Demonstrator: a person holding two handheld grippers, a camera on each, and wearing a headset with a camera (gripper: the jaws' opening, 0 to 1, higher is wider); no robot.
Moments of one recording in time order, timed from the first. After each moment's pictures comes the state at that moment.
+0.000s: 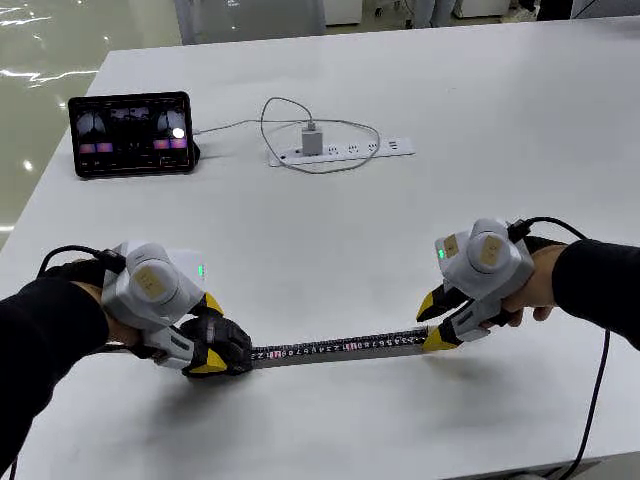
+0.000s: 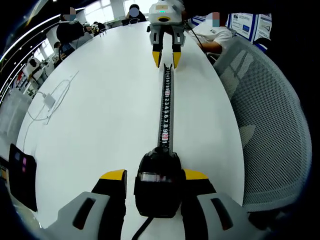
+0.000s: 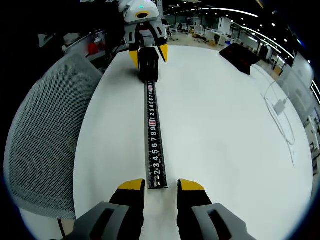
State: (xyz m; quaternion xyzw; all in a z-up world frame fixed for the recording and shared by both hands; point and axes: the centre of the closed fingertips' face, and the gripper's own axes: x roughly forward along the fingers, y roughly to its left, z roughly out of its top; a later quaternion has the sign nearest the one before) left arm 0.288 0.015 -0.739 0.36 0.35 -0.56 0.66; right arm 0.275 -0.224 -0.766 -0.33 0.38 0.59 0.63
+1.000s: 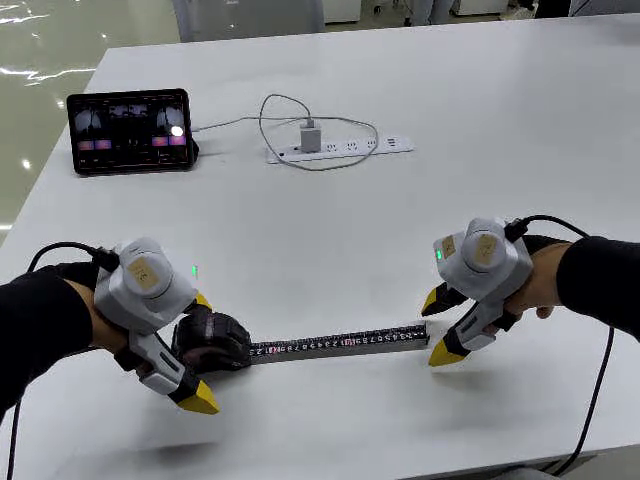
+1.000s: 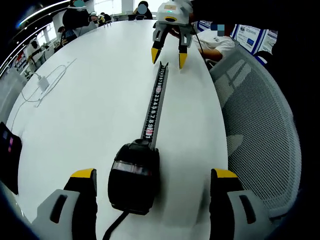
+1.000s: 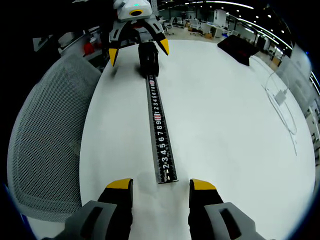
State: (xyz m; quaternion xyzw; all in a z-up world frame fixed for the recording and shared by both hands) left arm 0.259 0.017 -0.746 0.30 0.40 -0.56 0.66; right arm 0.263 -0.230 -0.770 -0.32 0.42 0.58 0.63
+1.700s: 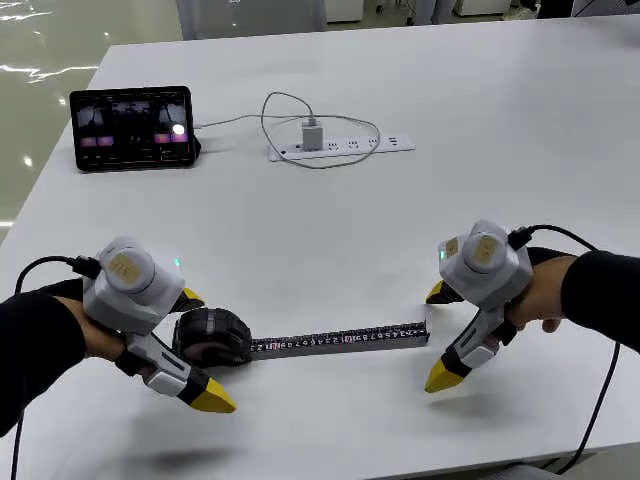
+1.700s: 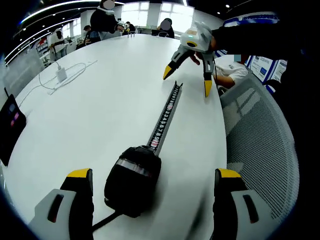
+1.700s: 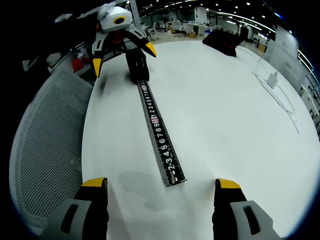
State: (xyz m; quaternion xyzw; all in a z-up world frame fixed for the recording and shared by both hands) left arm 0.264 0.012 -0.739 0.20 0.38 -0.52 0.73; right arm 0.255 -0.224 -0.775 -0.25 0.44 0.54 0.67
